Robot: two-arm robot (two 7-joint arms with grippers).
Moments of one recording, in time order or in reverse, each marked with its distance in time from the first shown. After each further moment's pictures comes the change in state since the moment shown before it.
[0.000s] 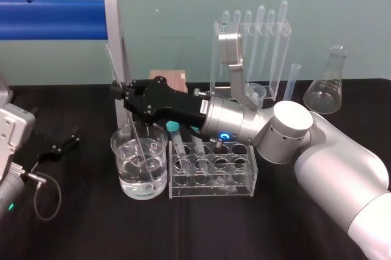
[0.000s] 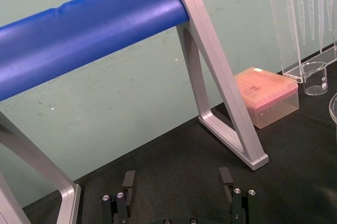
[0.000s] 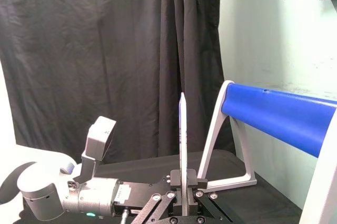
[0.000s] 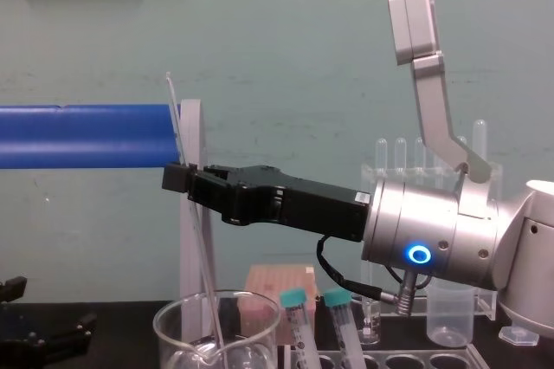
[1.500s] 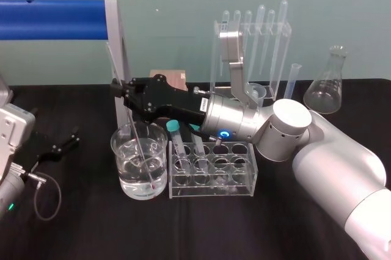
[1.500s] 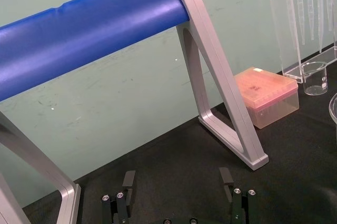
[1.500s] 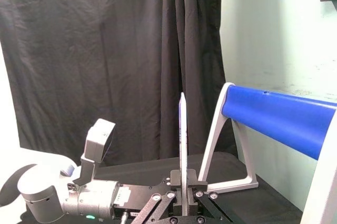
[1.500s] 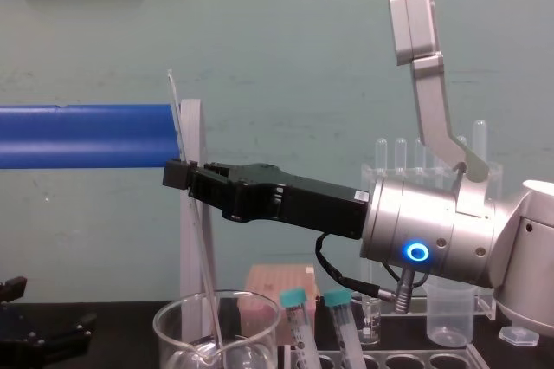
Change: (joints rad) left arm 0.000 0.000 0.000 0.000 0.000 0.000 0.000; right arm 0.017 -0.016 0.008 0.042 0.008 -0.011 0.030
